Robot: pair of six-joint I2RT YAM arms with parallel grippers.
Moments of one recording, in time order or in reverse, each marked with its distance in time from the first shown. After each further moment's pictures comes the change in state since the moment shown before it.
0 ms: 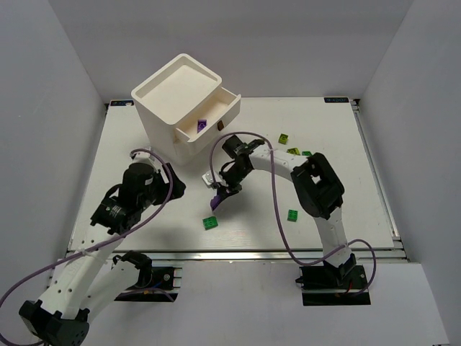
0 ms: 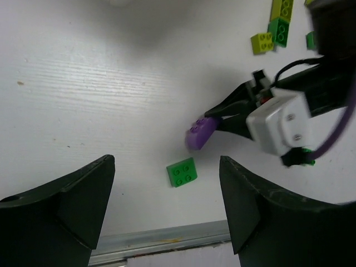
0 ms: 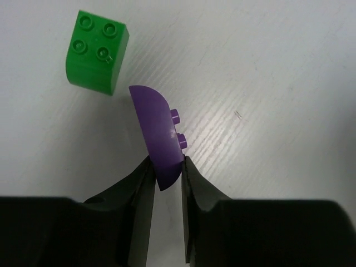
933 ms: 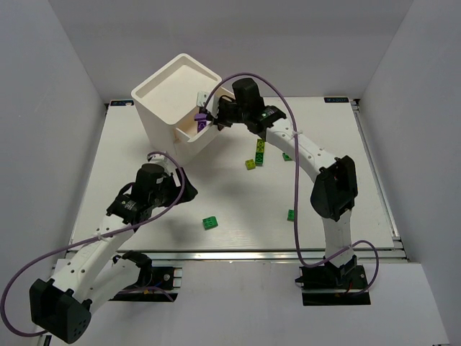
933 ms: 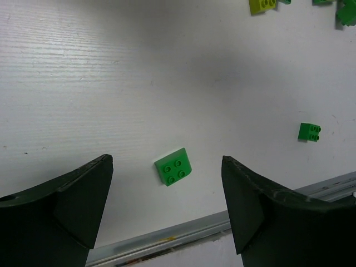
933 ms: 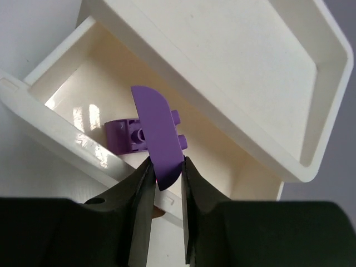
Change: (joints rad) left arm -0.002 0.112 -0.154 0.179 0.165 -0.002; right arm -0.082 -0.119 0.360 0.459 0.372 0.604
